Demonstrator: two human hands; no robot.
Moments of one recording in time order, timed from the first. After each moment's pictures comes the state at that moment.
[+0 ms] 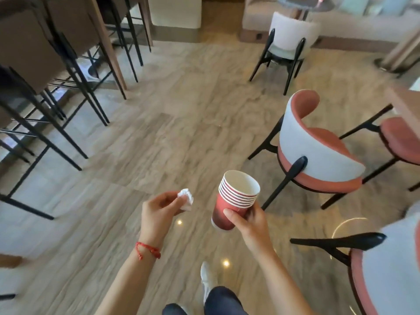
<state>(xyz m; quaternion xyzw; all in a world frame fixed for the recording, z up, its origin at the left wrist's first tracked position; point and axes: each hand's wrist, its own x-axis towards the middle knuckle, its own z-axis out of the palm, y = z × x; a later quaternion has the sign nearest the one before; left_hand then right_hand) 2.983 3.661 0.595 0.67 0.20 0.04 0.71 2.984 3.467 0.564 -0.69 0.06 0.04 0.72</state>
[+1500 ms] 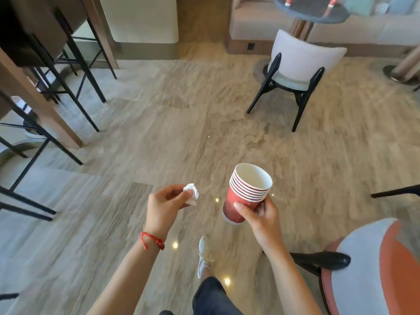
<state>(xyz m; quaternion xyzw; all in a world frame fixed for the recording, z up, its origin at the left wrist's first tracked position) 3.839 3.704 0.605 0.68 0.17 -0.02 0.71 3.813 3.499 0.576 -0.69 0.08 -0.03 0.72</state>
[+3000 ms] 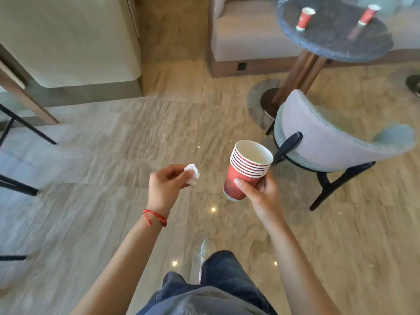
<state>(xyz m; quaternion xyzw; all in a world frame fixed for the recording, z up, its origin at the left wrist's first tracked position) 4.831 3.577 0.597 0.71 0.11 -0.04 0.70 4.788 3.376 0.583 -0.68 0.13 -0.06 0.72</state>
